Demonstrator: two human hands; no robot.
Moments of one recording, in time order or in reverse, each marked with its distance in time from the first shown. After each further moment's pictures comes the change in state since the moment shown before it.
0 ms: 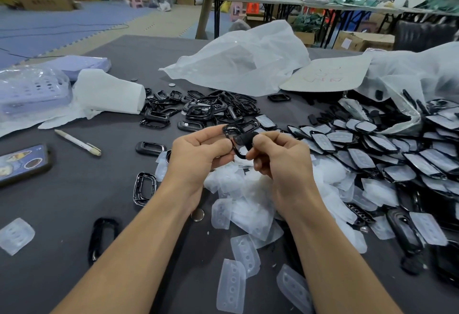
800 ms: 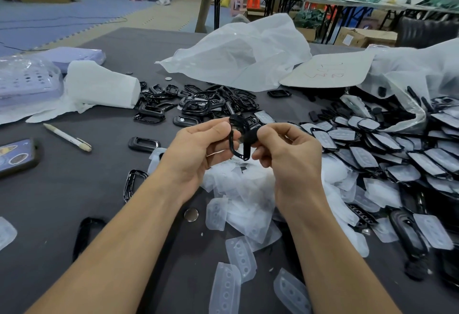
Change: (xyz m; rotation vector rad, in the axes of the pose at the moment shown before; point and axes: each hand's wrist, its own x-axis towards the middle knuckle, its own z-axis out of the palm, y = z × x) left_hand 0.018 0.000 0.000 -0.059 -0.167 -0.088; right_hand 0.004 0.000 -0.003 0.025 0.092 -0.126
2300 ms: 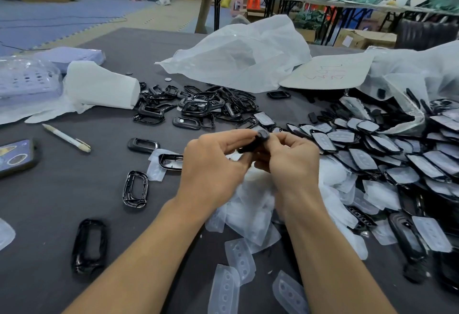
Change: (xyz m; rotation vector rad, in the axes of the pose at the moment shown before) left_hand -0.016 -0.023 0.025 0.665 0.095 0.489; right_hand 0.008 0.009 0.000 -0.178 0.141 0.113
